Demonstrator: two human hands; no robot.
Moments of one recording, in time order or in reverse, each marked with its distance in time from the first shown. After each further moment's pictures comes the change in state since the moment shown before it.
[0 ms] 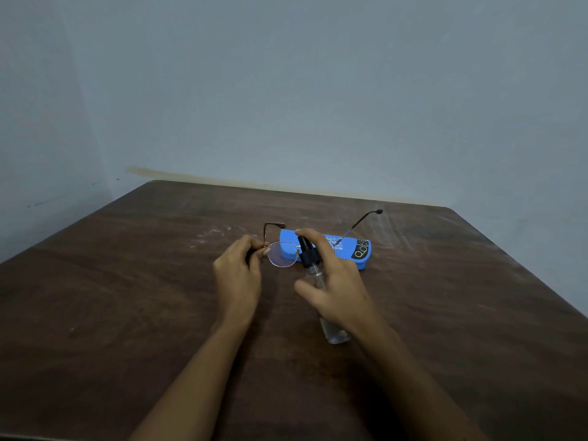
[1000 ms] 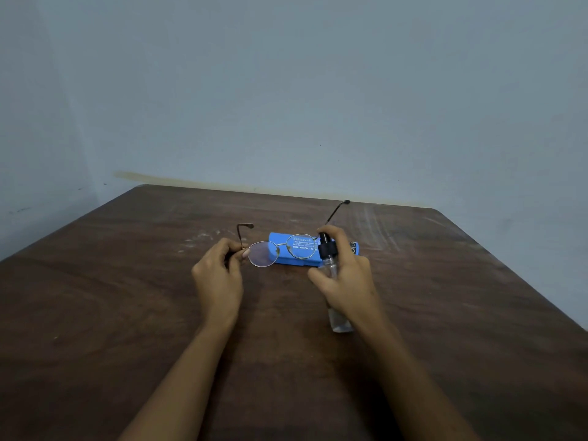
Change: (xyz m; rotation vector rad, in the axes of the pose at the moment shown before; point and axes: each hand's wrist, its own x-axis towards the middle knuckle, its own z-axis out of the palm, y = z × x) left_hand 0.002 -0.002 -0.003 0.043 0.093 -0.051; right_hand 0.001 0.018 -0.016 -0.006 0.146 0.208
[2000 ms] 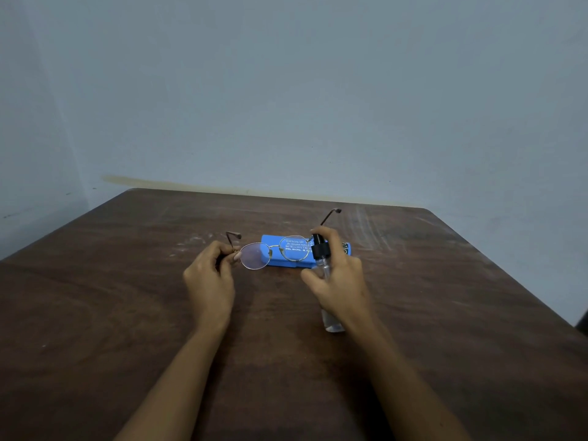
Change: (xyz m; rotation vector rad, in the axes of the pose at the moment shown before) left_hand -0.001 0.002 -0.002 -0.002 0.005 -0.004; right_hand -0.001 -0.003 0.002 -0.038 0.045 -0.003
